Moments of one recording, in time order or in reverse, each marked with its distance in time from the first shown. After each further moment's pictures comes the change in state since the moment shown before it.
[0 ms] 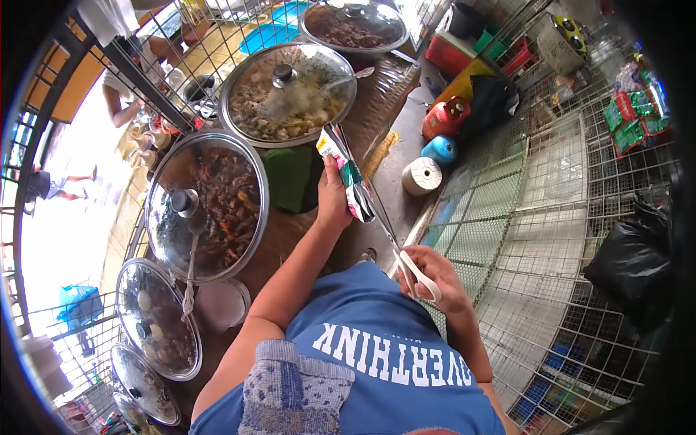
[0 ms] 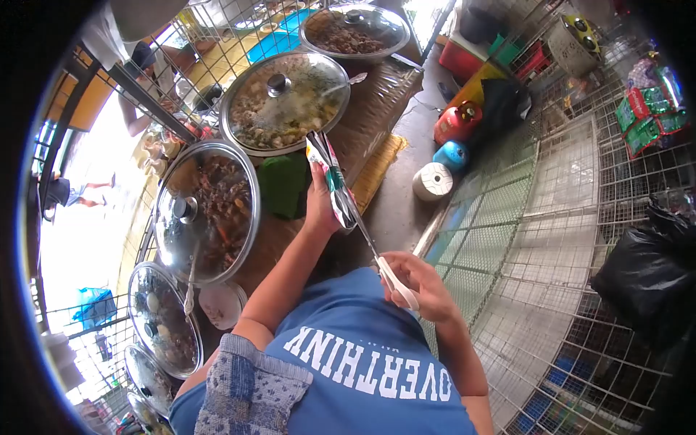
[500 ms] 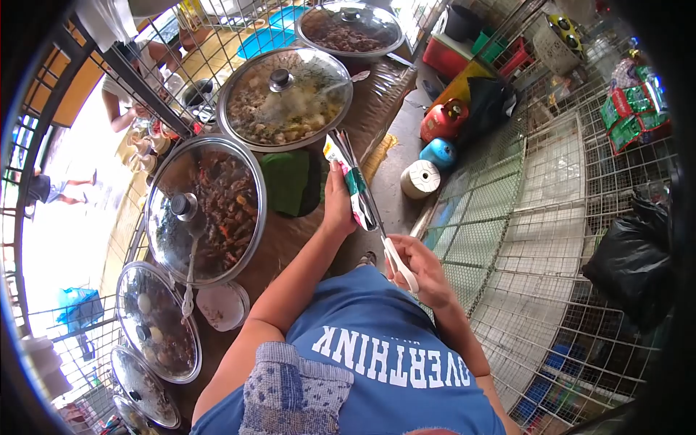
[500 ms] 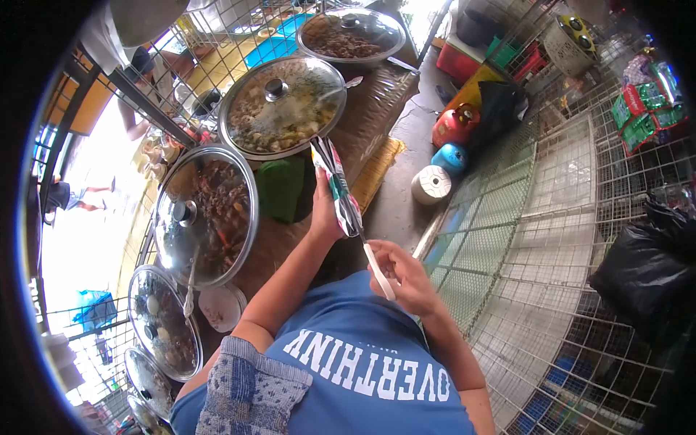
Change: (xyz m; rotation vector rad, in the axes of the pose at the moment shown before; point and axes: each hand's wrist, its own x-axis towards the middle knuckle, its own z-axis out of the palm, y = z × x) left_hand 0.007 -0.021 -0.008 0.036 -0.087 -0.003; right_hand 0.021 0.006 0.014 -0.092 0.074 -0.025
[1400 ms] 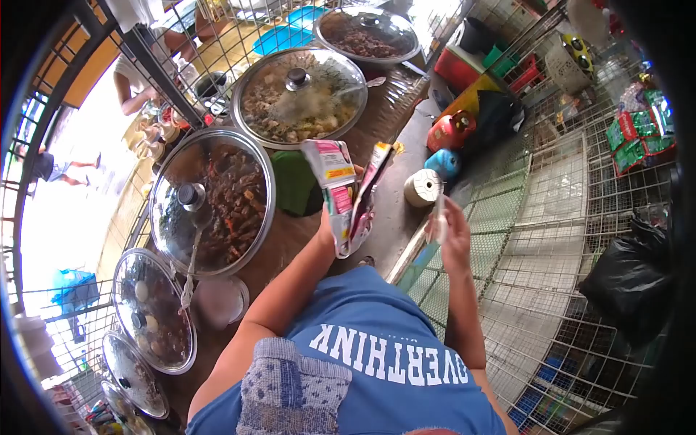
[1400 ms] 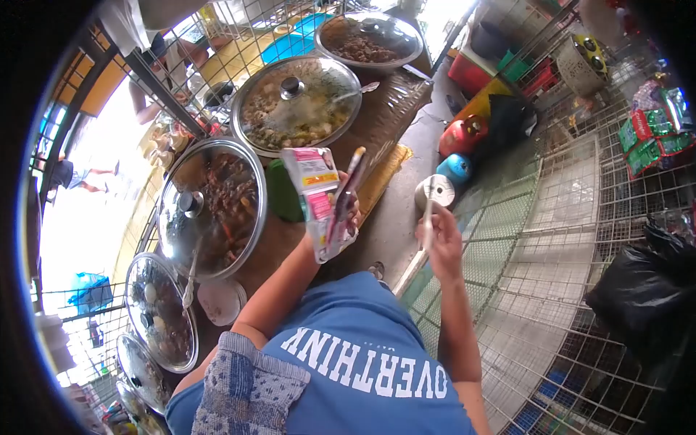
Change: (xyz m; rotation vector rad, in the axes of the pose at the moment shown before) left_hand -0.024 0.016 -0.020 -0.425 -0.498 -0.071; right_hand 0.043 0.026 -0.084 -0.124 0.416 -0.280
